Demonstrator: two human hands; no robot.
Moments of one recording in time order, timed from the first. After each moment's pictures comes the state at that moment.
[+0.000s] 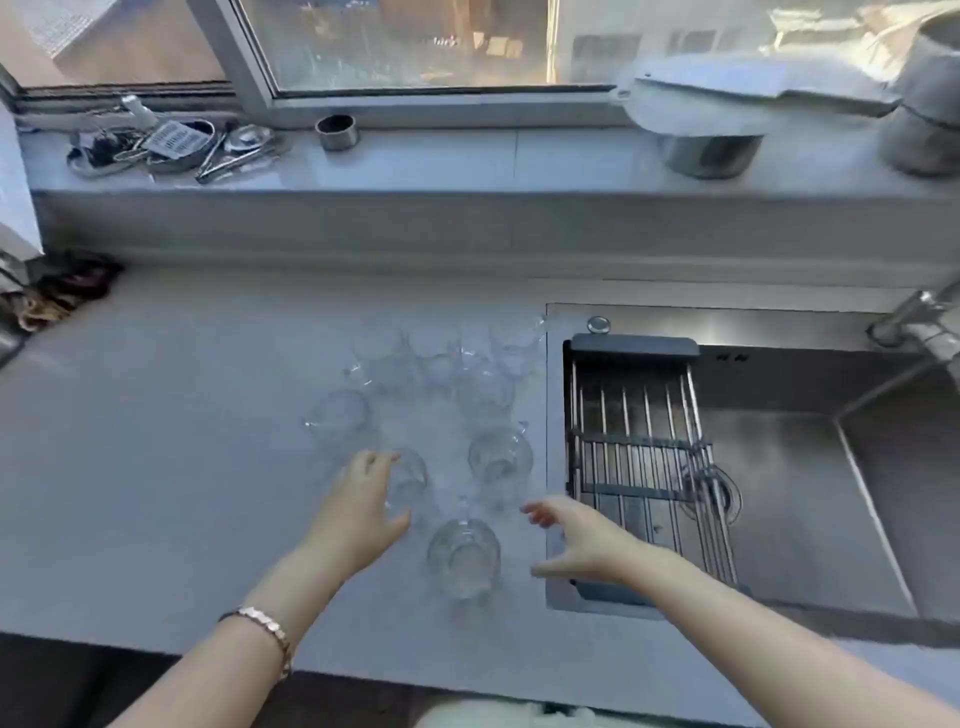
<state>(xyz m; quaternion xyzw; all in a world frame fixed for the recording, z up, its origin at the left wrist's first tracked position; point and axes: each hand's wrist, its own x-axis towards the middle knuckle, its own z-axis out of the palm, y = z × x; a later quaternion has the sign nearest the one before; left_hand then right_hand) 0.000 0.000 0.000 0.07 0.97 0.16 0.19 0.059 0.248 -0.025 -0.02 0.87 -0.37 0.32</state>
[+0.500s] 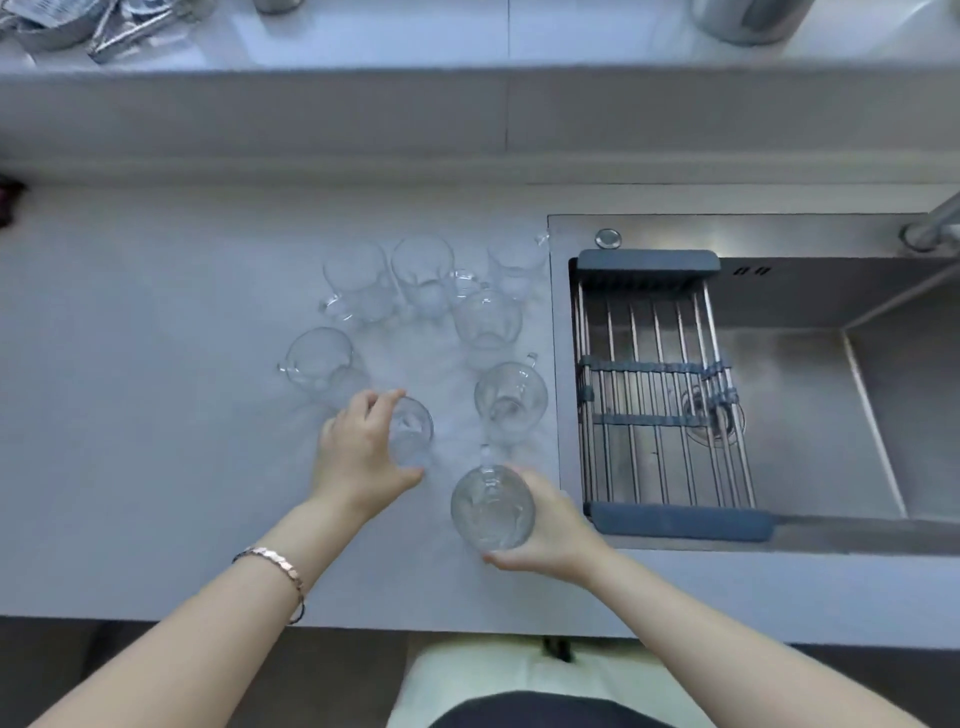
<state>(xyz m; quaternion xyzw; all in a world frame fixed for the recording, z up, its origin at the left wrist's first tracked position) -0.016 -0.009 -0.030 0.09 0.97 0.18 0.15 0.085 0.177 -0.076 0.08 0.83 -0.51 0.23</state>
